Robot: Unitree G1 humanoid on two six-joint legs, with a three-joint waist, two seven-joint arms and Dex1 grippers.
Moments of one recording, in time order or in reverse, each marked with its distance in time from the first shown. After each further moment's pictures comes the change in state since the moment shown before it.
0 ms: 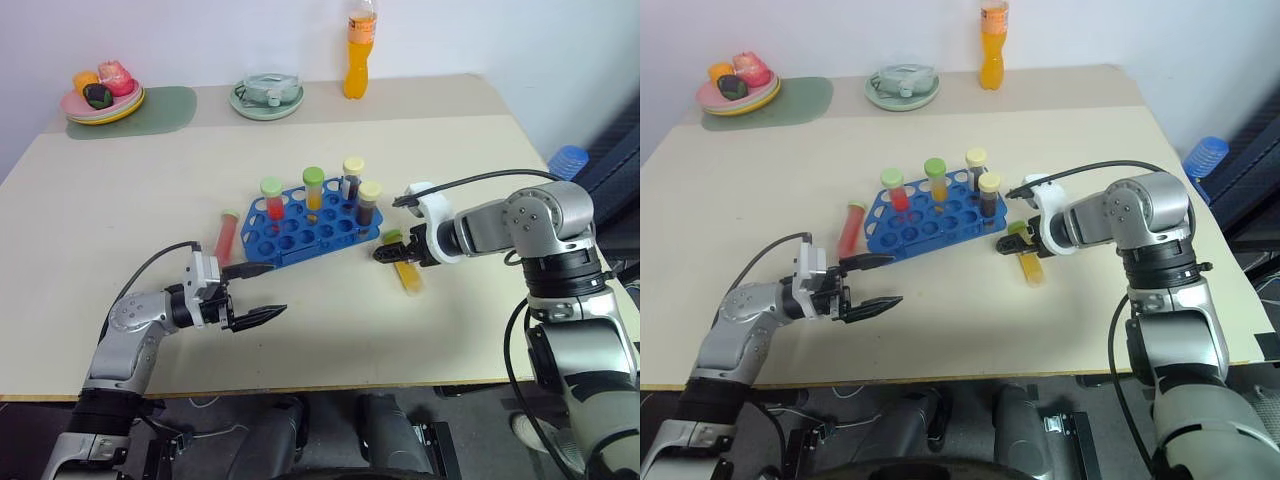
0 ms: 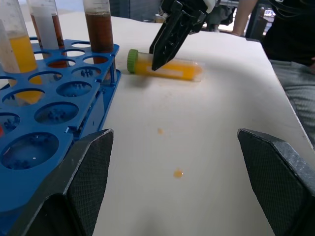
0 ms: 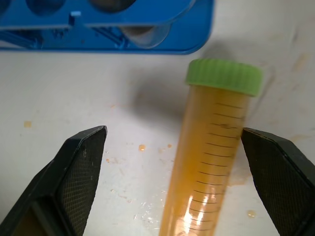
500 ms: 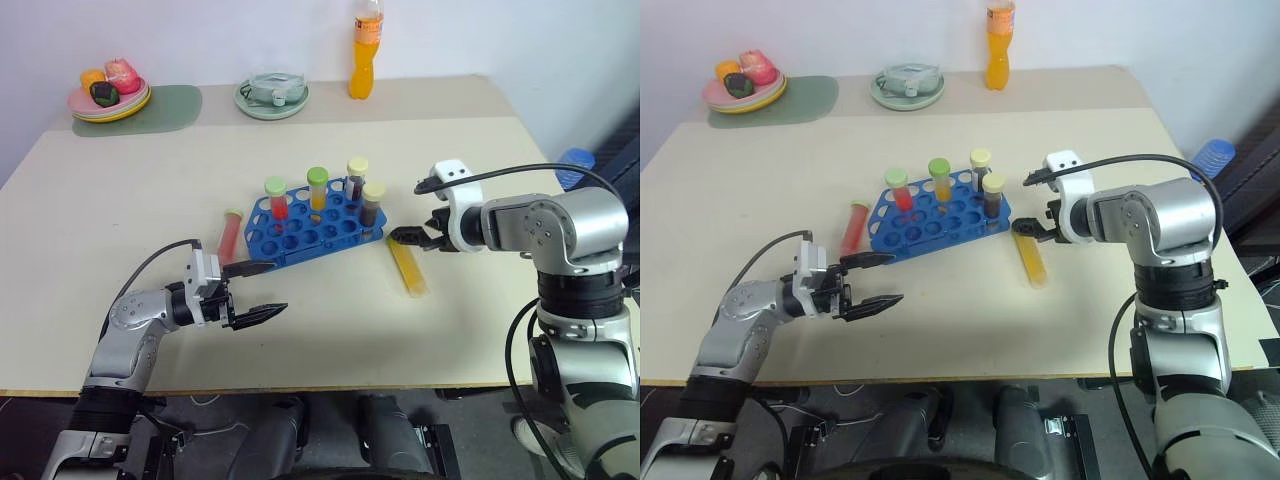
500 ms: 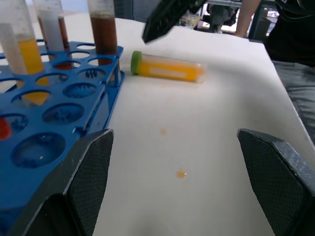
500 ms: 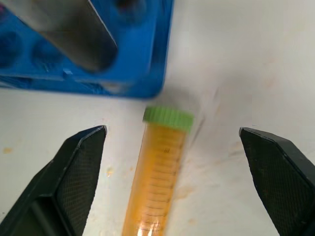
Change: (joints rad) left arm -0.013 -0.009 0.000 0.004 0.000 0.002 0.008; right arm 0.062 0.004 -0.114 -0.175 -0.311 0.000 0.225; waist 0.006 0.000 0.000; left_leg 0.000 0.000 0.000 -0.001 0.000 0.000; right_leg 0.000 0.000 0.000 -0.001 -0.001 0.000
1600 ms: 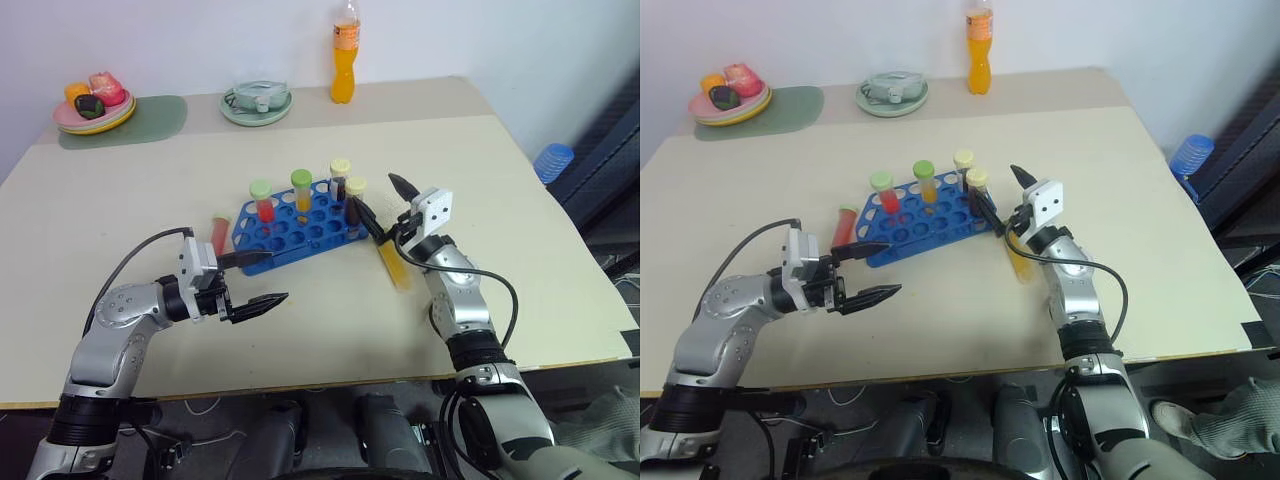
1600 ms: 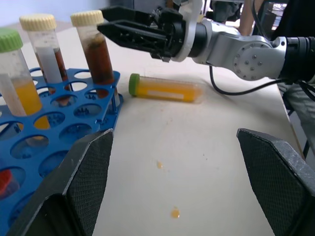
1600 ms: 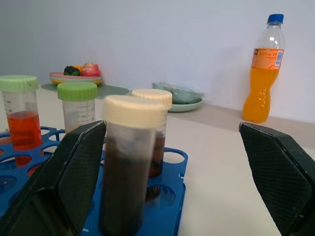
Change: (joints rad) left arm 0.040 0.047 0.043 -0.209 -0.041 0.169 0.106; right arm 0.319 0.401 -0.053 0.482 -0.320 -1.938 0.208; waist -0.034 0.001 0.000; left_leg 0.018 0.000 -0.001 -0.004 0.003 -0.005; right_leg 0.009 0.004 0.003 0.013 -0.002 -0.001
